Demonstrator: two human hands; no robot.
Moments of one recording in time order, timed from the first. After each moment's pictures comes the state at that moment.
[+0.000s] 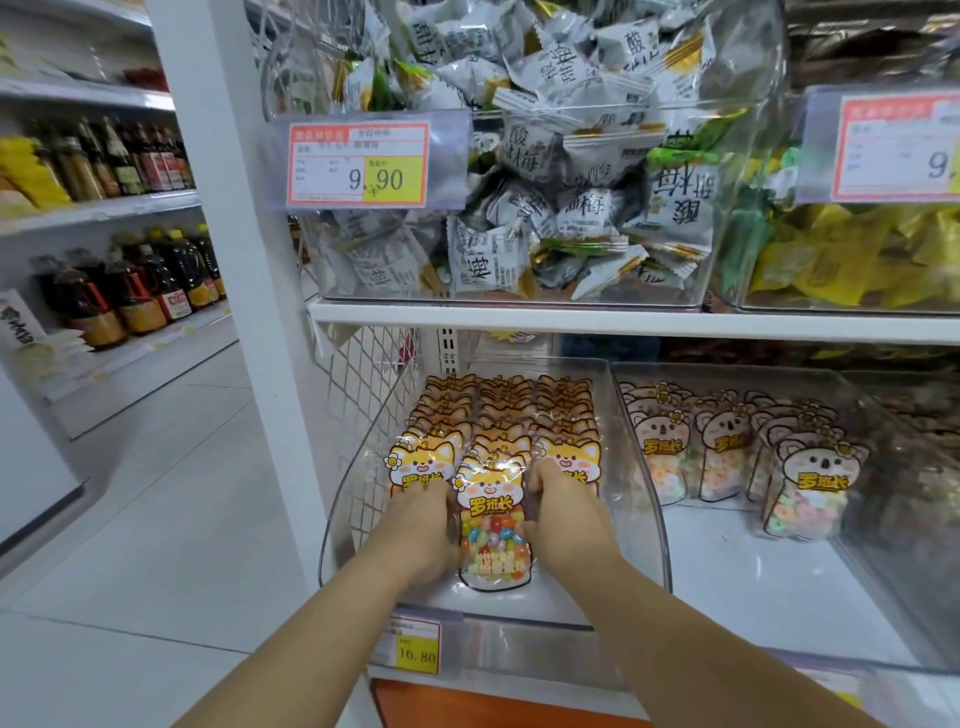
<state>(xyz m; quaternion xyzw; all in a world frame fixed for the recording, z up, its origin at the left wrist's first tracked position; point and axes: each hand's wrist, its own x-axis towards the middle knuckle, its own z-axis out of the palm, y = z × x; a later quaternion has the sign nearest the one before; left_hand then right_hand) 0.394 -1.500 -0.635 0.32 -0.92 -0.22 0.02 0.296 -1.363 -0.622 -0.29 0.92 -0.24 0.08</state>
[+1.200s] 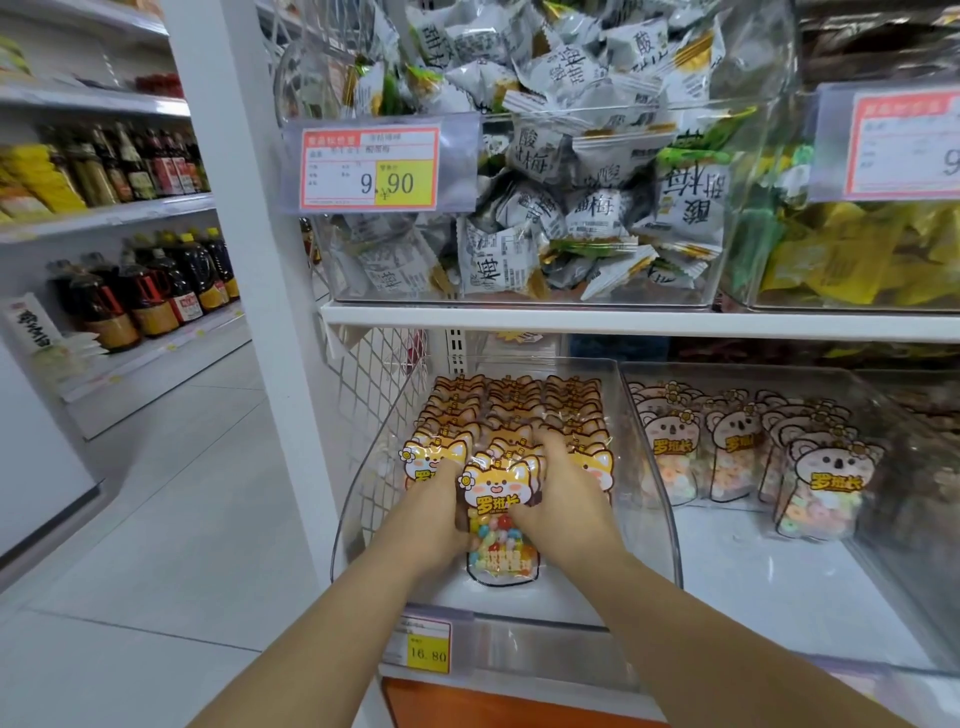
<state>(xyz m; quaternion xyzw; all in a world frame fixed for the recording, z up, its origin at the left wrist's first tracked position) 0.394 -1.500 -0.630 0.27 -0.93 -0.25 0.08 0.293 -1.372 -0.625 -0.30 0.87 -0.38 0.07</state>
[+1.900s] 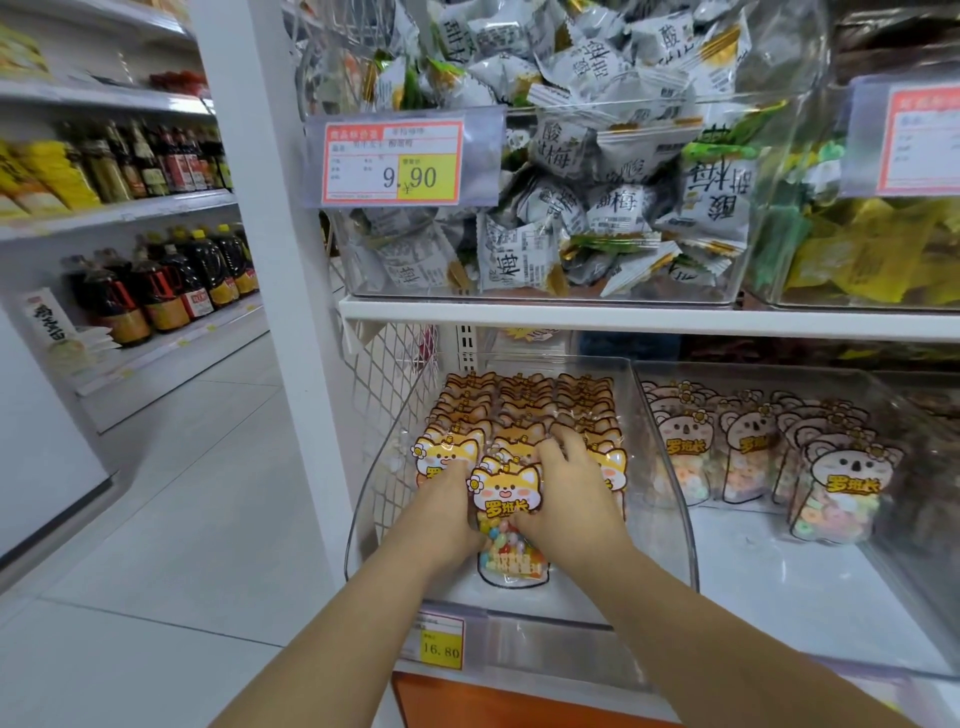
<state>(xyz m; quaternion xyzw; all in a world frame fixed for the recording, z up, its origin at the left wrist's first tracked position) 0.393 -1.498 -0.632 0.28 -0.91 -0.28 0.10 0.293 -1.375 -0.624 -0.38 0.89 -0.24 -0.03</state>
